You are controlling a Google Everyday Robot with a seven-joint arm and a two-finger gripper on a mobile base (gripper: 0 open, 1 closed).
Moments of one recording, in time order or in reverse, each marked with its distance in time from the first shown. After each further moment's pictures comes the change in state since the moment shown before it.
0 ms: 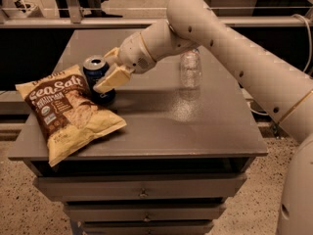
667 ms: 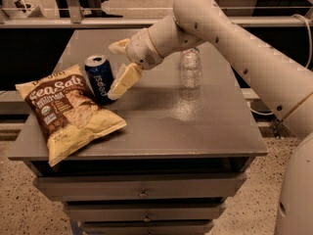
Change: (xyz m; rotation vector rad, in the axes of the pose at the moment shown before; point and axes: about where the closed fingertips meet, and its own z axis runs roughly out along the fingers) arm 0.013 -0.015 -0.018 0.043 0.050 -0.005
